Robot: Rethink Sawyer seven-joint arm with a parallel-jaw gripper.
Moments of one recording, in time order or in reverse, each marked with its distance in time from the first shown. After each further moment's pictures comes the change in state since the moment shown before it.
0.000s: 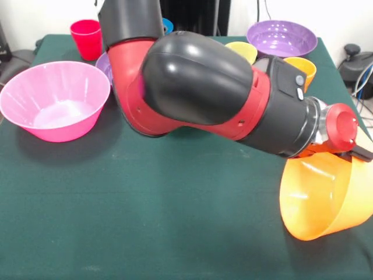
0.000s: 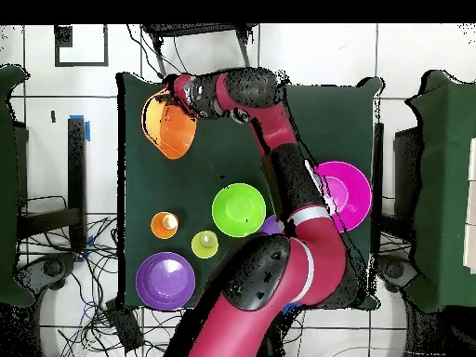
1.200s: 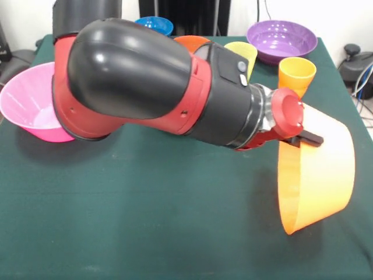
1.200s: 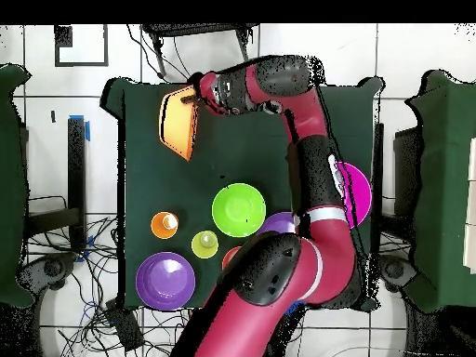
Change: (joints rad) arm -0.027 0.050 0.008 -0.233 -0.149 0.298 0.000
